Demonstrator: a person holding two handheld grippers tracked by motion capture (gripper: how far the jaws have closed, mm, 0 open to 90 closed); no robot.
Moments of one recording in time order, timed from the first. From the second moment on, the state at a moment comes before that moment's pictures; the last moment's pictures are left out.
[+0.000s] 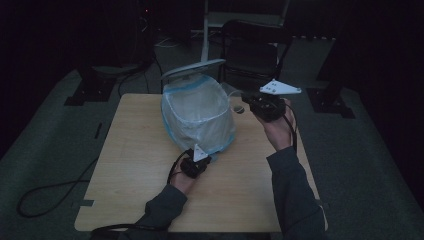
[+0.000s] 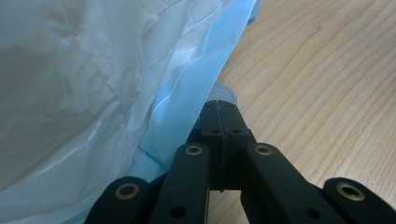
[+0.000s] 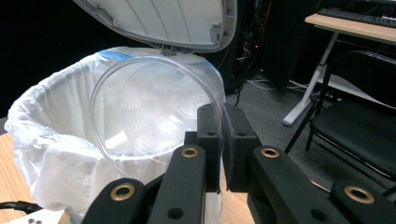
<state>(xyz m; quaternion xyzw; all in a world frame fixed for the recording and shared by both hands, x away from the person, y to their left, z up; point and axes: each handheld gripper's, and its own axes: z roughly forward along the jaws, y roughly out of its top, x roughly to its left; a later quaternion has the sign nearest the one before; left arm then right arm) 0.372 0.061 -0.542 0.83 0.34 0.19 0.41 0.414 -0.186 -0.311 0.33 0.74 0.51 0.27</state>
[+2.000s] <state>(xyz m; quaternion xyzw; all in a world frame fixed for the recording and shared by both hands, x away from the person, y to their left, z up) 0.372 0.061 -0.542 0.83 0.34 0.19 0.41 0.387 -0.201 -0.397 0.36 0.76 0.46 0.27</state>
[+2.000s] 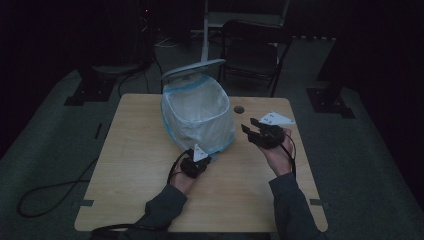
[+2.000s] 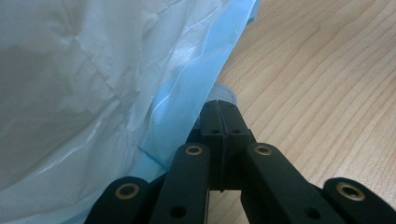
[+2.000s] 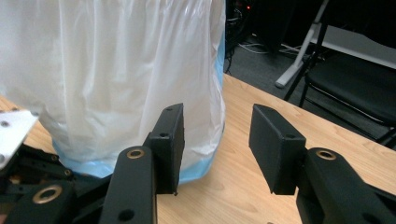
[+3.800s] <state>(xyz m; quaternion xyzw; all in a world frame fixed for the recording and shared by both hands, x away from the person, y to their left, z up) 0.368 0.058 -0.541 0.82 0.34 0.21 0.41 0.366 -0.233 -0.498 0.44 0.77 0.41 0.22</state>
